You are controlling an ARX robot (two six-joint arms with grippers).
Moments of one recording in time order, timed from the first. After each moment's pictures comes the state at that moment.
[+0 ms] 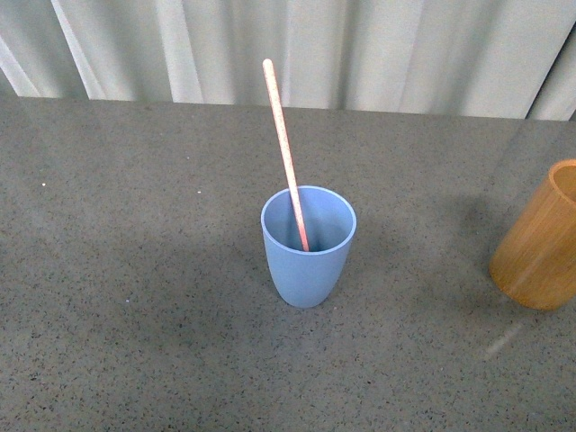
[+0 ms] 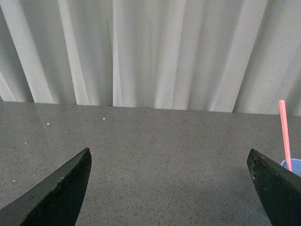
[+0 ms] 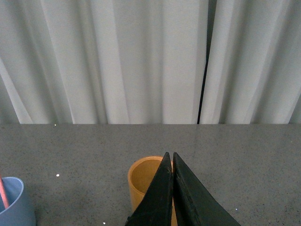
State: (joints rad) left arm 0.00 0.00 0.02 0.00 0.00 0.00; right arm 0.00 0.19 0.02 0.19 0.00 0.00
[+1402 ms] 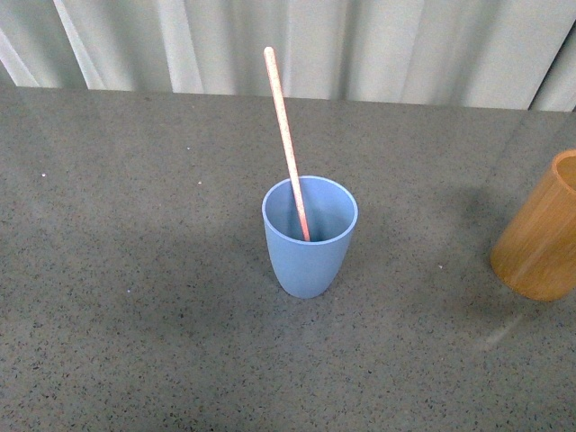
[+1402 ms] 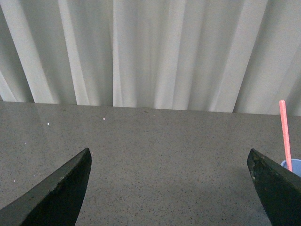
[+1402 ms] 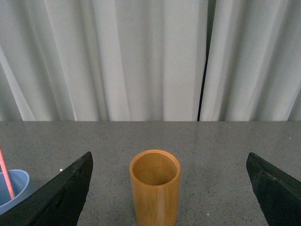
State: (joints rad) left arm 0.00 0.00 0.02 0.00 0.00 0.00; right arm 0.00 0.00 0.02 0.00 0.00 0.00
